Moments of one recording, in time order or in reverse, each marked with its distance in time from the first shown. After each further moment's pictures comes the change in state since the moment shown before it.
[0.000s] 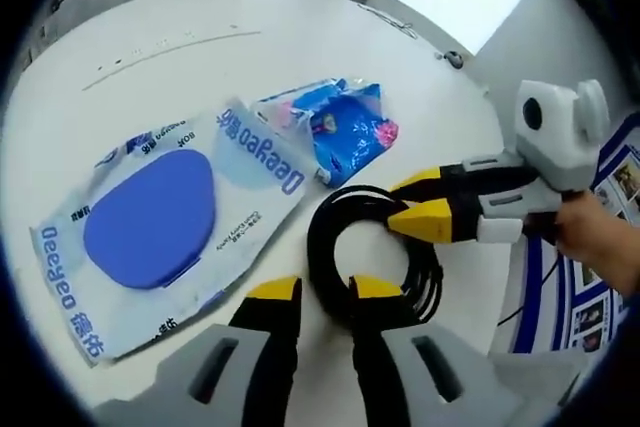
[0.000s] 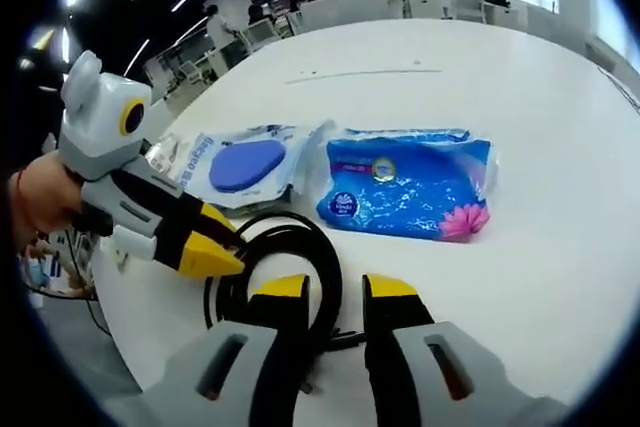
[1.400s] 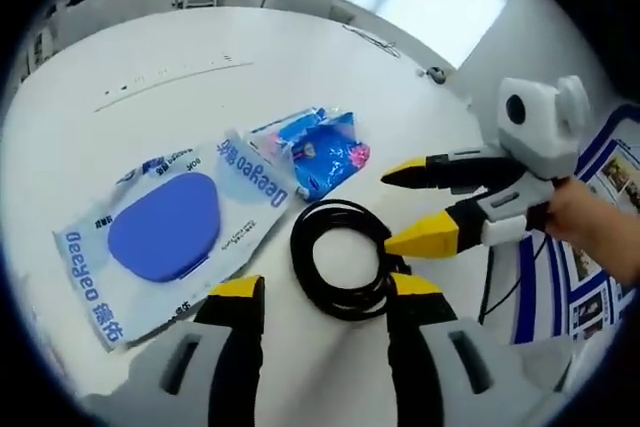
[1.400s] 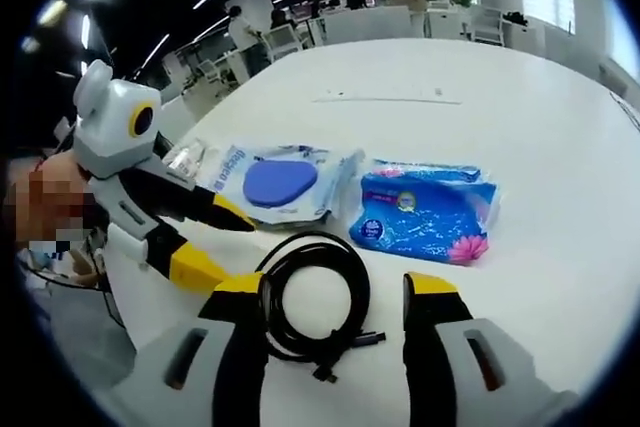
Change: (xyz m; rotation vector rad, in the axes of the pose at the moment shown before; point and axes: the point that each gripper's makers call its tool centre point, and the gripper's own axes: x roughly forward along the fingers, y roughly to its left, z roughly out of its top) left arm -0.044 -0.013 0.009 0.040 -0.096 -0.047; right arm -0.030 0.026 0.024 -0.075 -0.037 0.047
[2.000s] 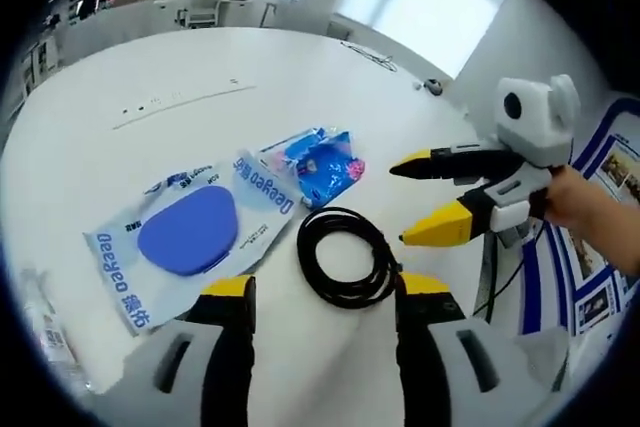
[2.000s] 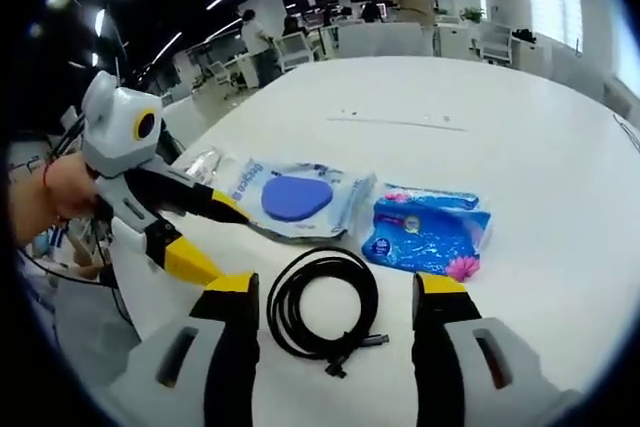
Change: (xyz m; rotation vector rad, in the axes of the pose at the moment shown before) left arm -0.034 -0.002 0.004 0.017 -0.068 0.018; right arm -0.027 0.019 0.021 -0.062 -0.041 0.015
